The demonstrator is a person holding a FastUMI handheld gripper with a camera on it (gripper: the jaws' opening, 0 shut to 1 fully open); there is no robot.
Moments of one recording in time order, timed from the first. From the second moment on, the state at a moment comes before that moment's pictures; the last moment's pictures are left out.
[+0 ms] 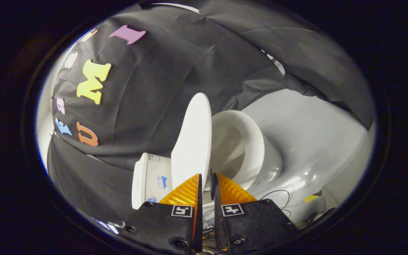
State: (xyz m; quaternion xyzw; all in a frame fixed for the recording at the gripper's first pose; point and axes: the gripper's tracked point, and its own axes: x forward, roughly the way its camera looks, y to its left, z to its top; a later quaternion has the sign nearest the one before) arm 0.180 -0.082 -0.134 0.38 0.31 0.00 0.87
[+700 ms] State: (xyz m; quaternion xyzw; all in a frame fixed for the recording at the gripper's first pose) arm 0.174 -0.020 -0.070 0.29 0.31 0.01 0.91
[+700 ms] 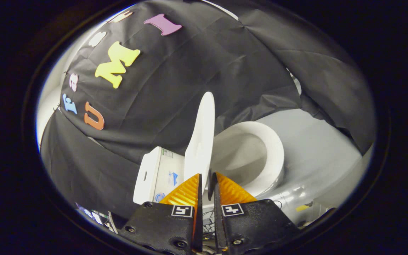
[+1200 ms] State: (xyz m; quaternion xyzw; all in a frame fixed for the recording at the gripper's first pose) arm 0.176 0.023 -0.039 0.20 0.33 -0.01 0.92
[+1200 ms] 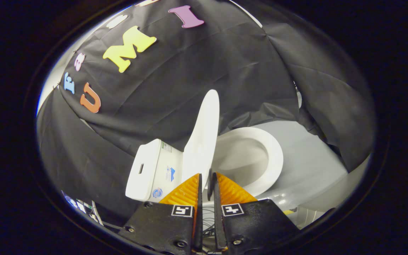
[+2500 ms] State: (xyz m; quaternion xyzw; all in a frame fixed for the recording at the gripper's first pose) arm 0.196 0.177 0.014 0.05 0.35 -0.07 0.93
